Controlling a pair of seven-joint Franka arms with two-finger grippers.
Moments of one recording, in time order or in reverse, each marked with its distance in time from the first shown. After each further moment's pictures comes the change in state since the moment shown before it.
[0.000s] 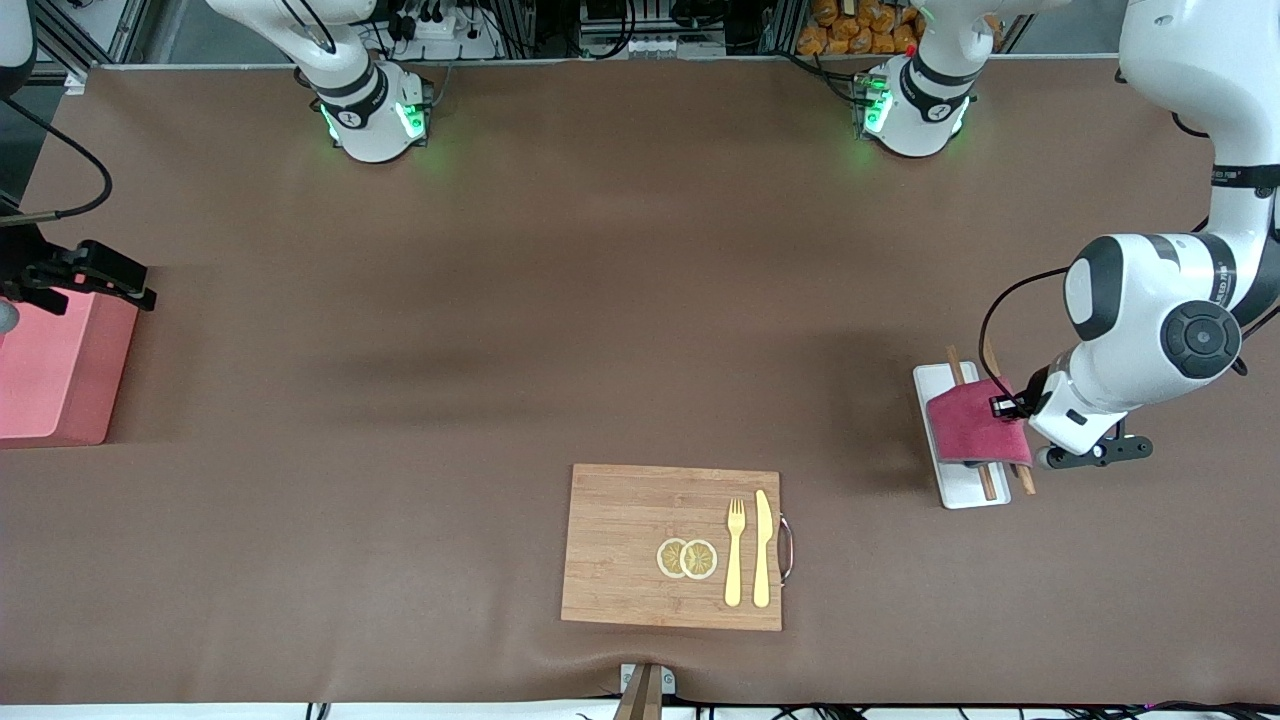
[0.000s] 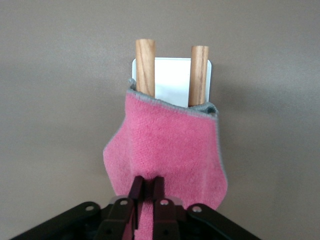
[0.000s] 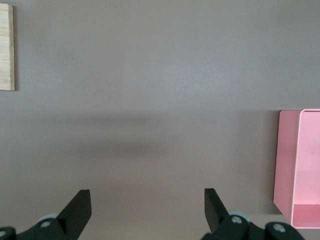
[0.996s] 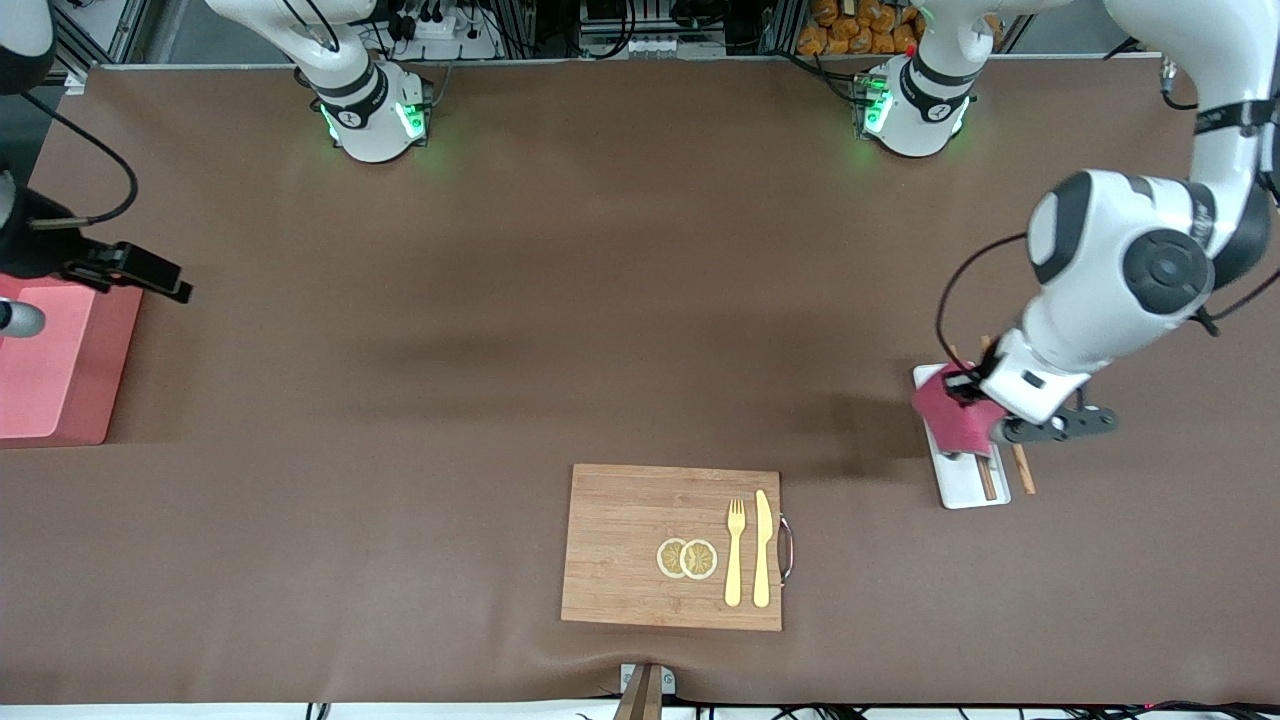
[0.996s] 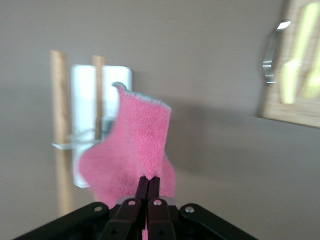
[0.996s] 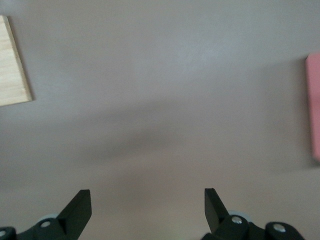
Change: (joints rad) left arm -0.011 -0.138 -0.231 0.040 -0.003 -0.092 -0.263; right arm 0.044 0.000 0.013 0.000 0.094 -0.097 0.352
